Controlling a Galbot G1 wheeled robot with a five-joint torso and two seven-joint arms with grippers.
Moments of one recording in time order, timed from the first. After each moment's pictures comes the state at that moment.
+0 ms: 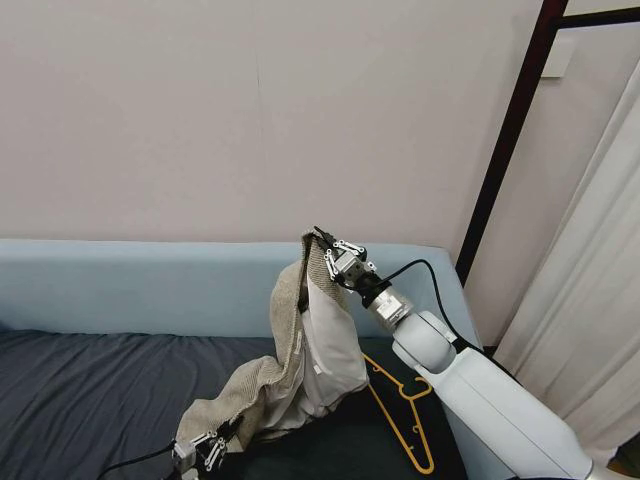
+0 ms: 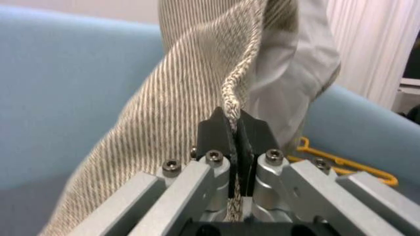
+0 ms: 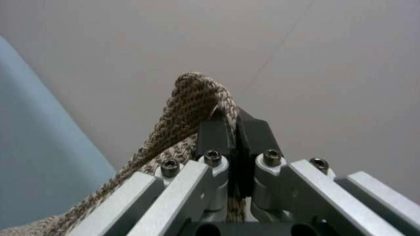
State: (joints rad) left arm 1.35 -1.13 -0.52 -1.33 -0.65 -0.60 0.84; right arm -0.44 1.05 -0.24 1.62 0.06 0.17 0.13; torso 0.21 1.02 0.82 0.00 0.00
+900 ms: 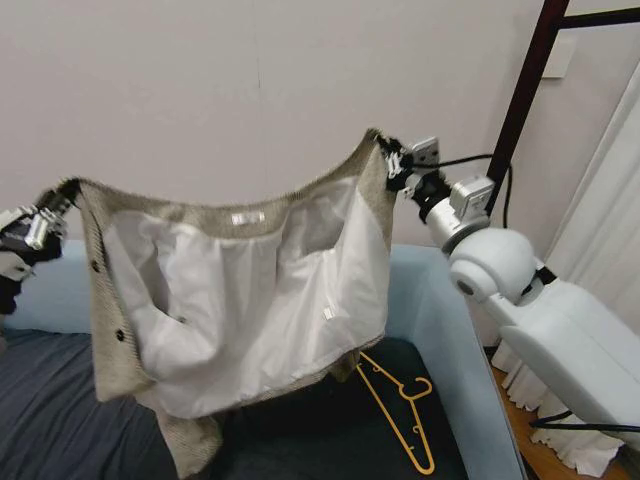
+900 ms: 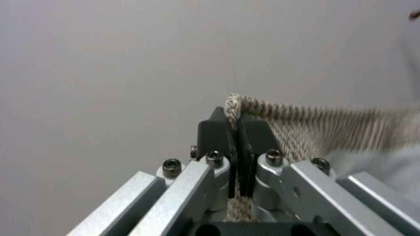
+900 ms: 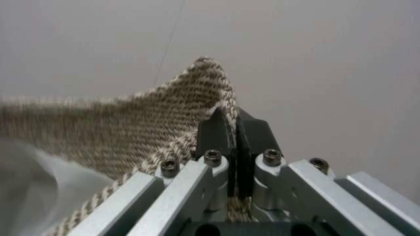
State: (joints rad) left arm 1.52 -0.58 -1.17 -2.05 -0.98 -0.20 0.07; right arm -0.22 0.85 -0.09 1.95 0.62 -0.33 0.31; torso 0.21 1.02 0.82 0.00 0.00
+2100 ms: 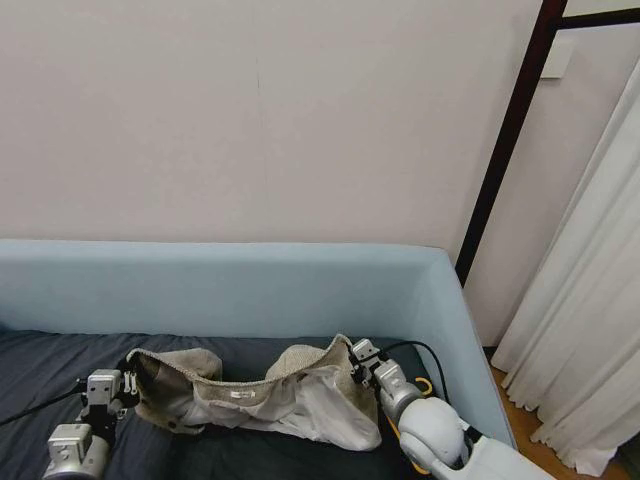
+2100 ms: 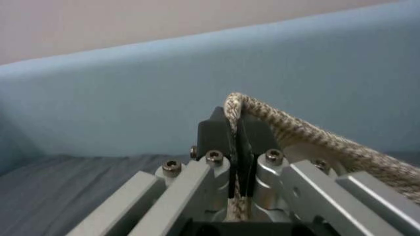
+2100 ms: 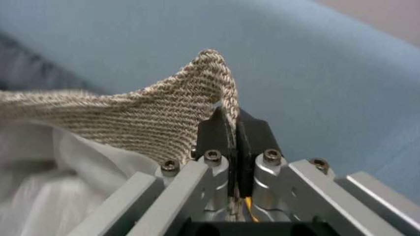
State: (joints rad) left arm 1.57 -1.04 -0.72 -1.97 -0.39 0.03 -0.22; right arm -0.72 1.05 -0.35 1.64 0.40 -0.25 0.41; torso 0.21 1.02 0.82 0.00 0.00
